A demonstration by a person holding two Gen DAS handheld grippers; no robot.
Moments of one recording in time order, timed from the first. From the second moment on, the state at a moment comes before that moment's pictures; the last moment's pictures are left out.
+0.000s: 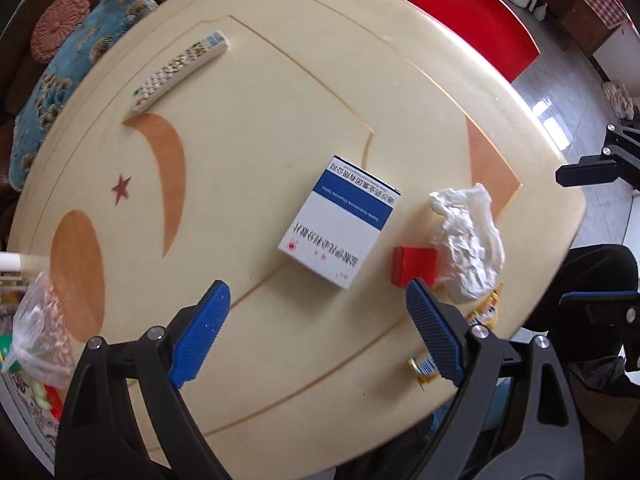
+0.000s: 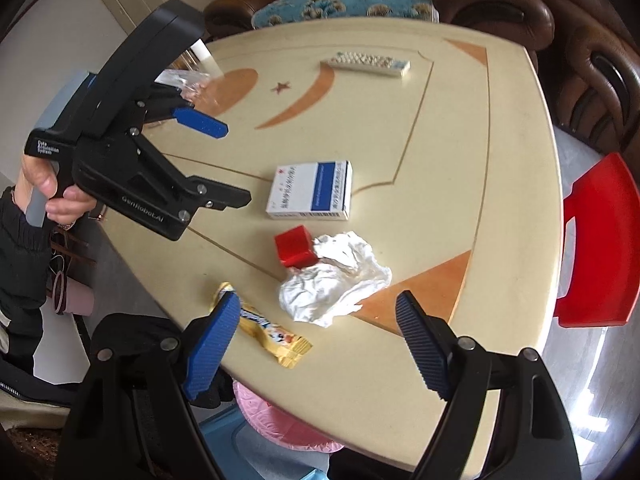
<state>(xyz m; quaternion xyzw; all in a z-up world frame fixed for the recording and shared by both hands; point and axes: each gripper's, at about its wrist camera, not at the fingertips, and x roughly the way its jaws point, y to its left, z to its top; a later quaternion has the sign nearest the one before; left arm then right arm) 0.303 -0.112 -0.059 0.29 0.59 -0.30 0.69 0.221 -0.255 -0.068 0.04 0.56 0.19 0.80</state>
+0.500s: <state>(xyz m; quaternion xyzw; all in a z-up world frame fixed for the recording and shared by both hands) 0.310 -0.145 -0.098 0.34 0.59 -0.33 0.65 0.238 -0.247 -0.107 0.03 0.59 0.20 0.78</state>
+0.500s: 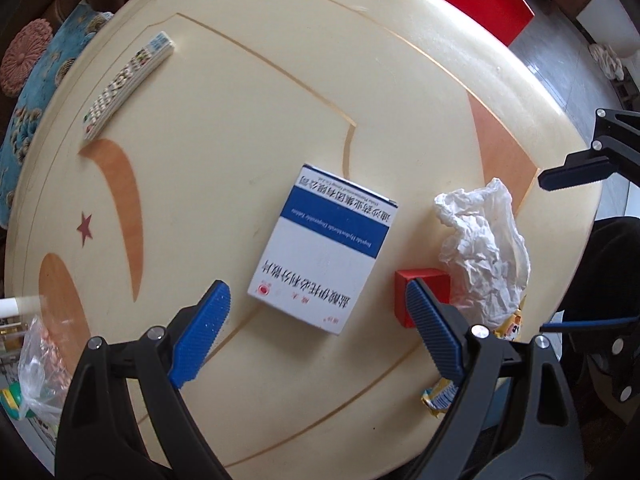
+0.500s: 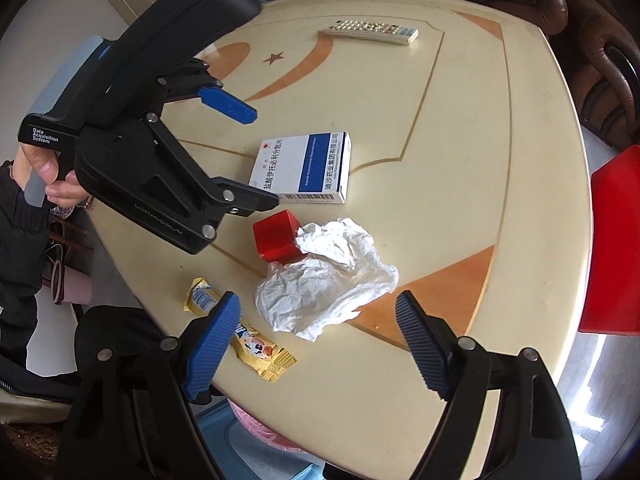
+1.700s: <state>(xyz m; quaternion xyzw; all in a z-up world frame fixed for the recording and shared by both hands) 0.356 -0.139 -0.150 0.29 0.62 -0.32 0.66 0.244 -0.205 -0.143 -0.06 0.57 0.17 0.80</state>
